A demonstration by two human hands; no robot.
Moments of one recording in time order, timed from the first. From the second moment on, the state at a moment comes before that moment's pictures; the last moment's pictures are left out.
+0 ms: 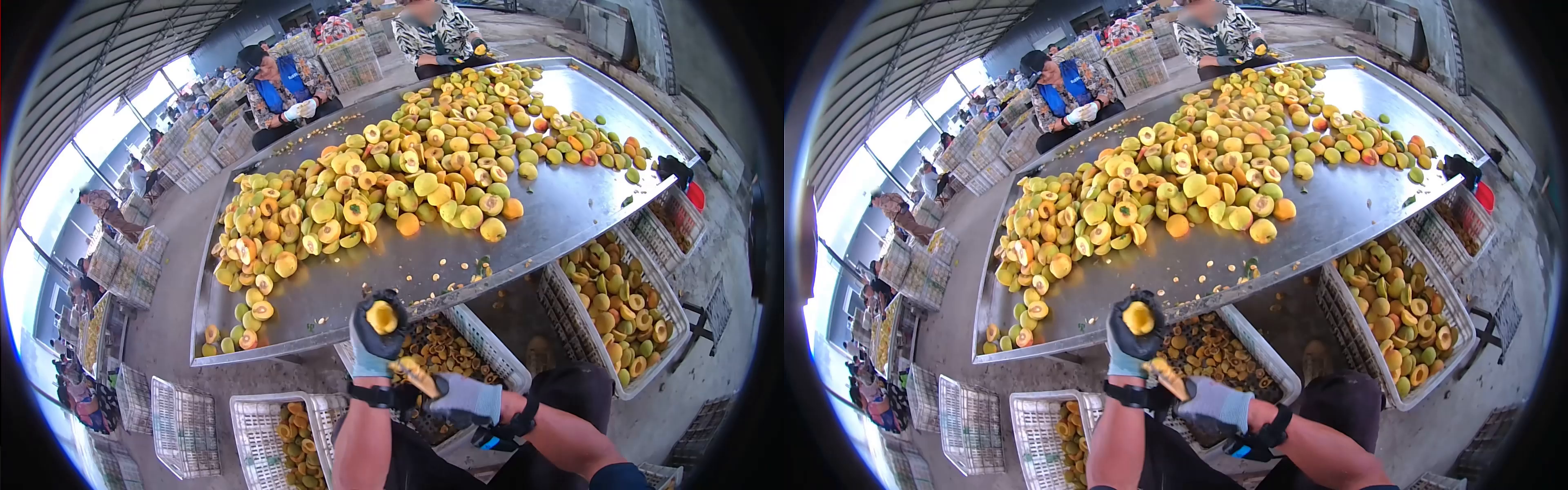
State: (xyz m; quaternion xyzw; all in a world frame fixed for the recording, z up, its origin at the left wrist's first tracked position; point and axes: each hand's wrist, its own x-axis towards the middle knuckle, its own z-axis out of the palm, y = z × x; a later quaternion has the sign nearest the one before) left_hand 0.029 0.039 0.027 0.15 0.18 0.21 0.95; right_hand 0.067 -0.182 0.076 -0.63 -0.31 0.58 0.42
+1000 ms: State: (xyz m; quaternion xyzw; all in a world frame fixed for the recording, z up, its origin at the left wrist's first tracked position) left_hand -0.029 0.020 0.051 0.75 0.16 0.14 0.62; right_hand 0.081 -0.198 0.084 -0.86 -0.45 0.19 0.15
